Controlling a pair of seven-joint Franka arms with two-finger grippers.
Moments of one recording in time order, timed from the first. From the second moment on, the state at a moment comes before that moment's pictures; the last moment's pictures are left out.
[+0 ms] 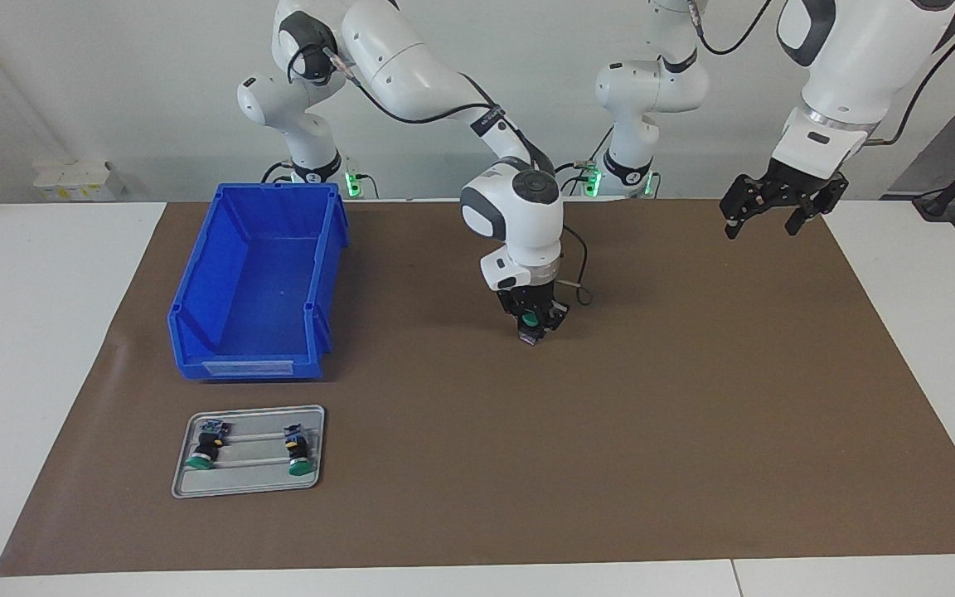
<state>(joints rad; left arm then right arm) -0.12 -0.01 0.02 -1.60 0.01 1.62 -0.08 0.75 0.59 -0.02 -1.57 -0.03 2.30 1.29</state>
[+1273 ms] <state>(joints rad) -0.12 -0.01 0.02 -1.60 0.01 1.62 -0.08 0.07 0.17 -0.04 -1.72 -0.01 1.93 0.16</state>
